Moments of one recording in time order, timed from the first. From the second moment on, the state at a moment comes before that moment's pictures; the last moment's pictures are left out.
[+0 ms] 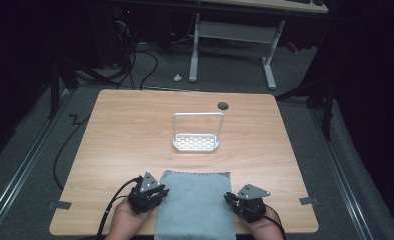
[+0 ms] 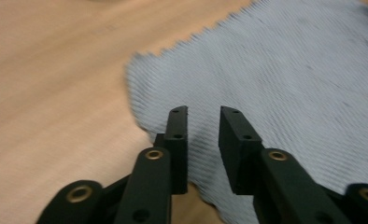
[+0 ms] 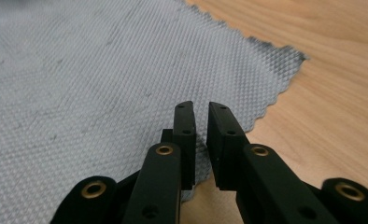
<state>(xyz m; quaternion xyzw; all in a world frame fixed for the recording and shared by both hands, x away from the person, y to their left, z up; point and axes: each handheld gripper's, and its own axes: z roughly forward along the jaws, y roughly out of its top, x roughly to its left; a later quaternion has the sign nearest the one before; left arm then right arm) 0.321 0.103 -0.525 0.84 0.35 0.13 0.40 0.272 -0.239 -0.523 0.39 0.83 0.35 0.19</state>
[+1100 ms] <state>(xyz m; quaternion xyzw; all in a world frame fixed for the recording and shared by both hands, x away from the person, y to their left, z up) 0.363 0.101 -0.535 0.81 0.40 0.12 0.41 0.344 -0.241 -0.523 0.47 0.78 0.36 0.20</state>
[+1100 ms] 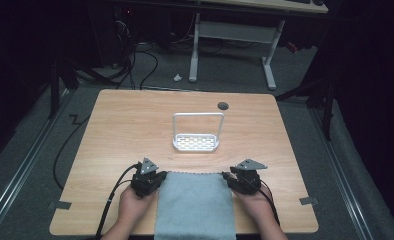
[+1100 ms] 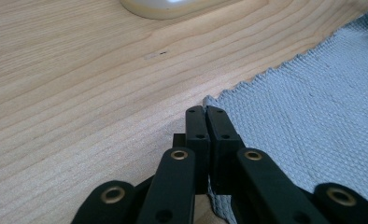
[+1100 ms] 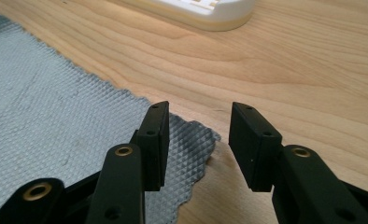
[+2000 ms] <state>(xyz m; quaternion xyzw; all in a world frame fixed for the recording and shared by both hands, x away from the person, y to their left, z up) 0.355 0.106 -0.531 0.80 0.39 0.14 0.43 0.332 -0.239 -0.524 0.44 0.78 0.39 0.21</state>
